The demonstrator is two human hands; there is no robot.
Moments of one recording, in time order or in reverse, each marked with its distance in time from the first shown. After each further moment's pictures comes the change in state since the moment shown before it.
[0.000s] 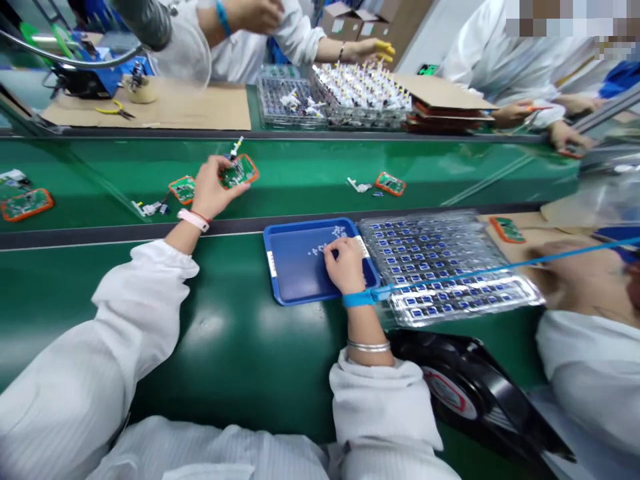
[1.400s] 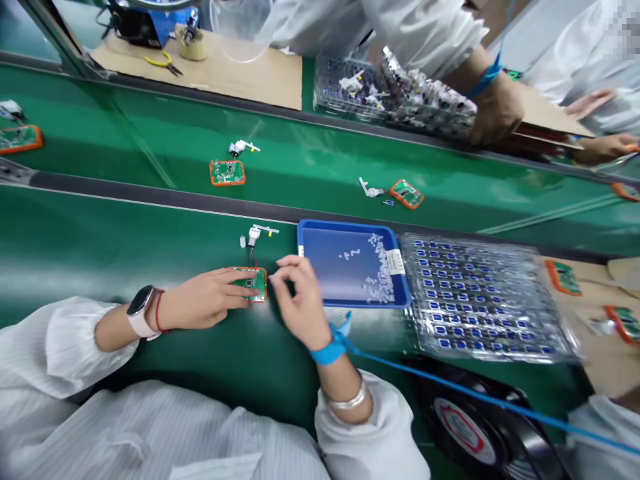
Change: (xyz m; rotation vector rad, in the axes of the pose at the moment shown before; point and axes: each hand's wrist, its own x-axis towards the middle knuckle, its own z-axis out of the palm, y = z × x) left_hand -0.187 0.067 -0.094 0.035 -0.843 0.468; right_hand -0.055 -0.151 -0.004 0.531 -0.310 -0.134
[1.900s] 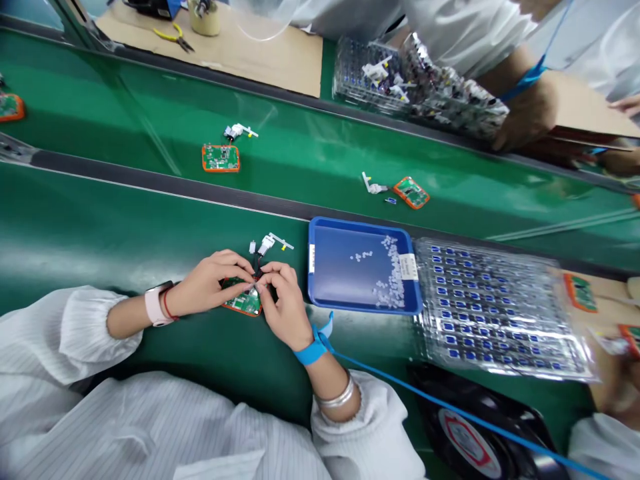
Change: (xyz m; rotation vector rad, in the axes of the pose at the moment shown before) left_hand 0.003 -0.005 0.008 -0.404 0.443 -0.356; right_hand -0.011 -0.005 0.035 0.051 -0.186 0.057
